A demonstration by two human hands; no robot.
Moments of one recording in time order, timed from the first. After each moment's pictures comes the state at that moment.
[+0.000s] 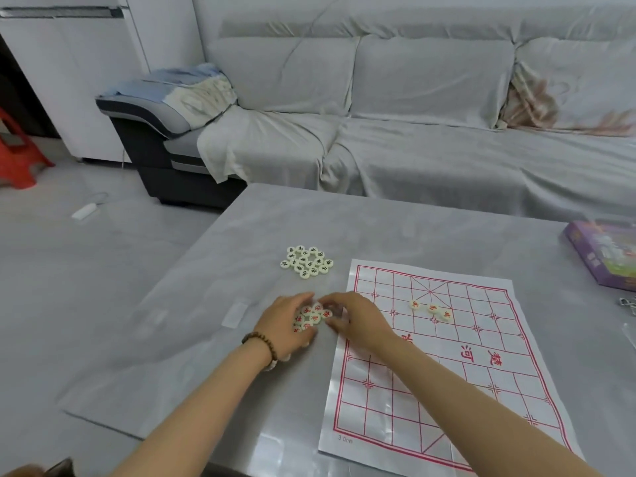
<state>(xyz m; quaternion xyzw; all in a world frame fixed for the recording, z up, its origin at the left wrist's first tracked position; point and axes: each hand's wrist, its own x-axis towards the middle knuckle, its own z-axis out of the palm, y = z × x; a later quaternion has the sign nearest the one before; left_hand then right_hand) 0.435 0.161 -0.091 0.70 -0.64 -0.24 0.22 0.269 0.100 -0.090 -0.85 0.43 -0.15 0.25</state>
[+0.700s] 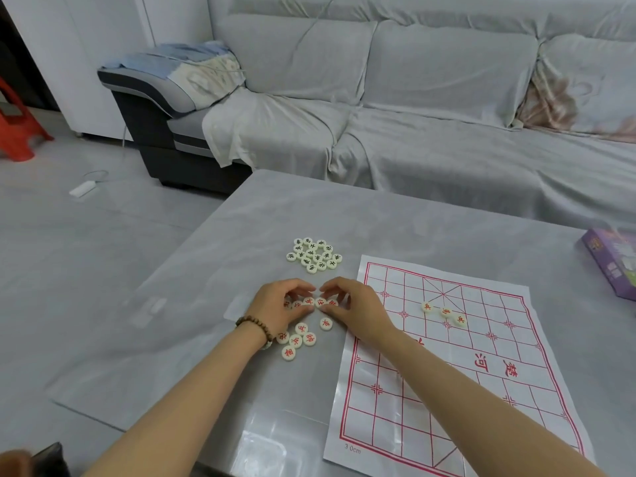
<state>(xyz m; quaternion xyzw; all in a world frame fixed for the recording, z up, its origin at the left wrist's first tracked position) 0.458 0.144 -0.094 0.68 -0.61 -0.27 0.33 0.285 0.082 -0.099 -0.83 0.41 -0.23 0.30</state>
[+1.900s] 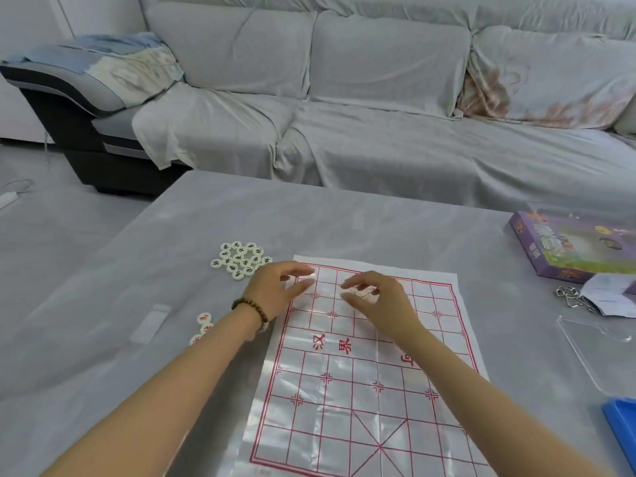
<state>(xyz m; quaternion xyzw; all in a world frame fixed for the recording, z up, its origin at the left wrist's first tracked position) 0.360 0.077 -0.074 0.62 -0.62 -0.31 0.38 0.152 0.061 -0.070 -0.74 0.52 -0.30 0.30</state>
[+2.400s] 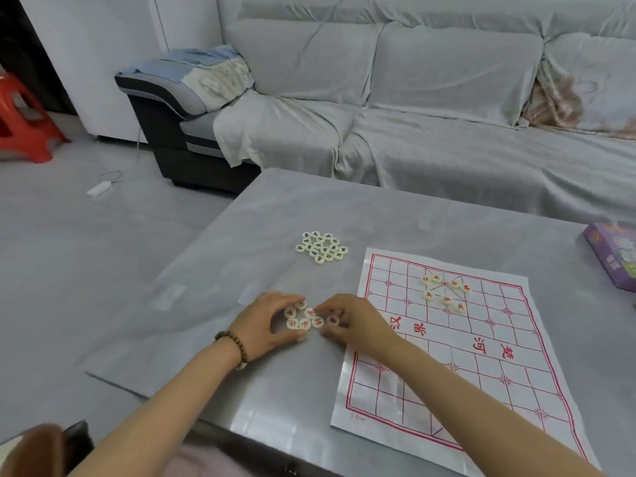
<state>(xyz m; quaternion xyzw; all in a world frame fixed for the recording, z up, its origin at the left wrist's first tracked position) 0.483 0.206 -0.100 0.64 -0.70 -0.23 0.25 0.280 0.139 -0.077 -0.87 0.36 -0.14 0.29</state>
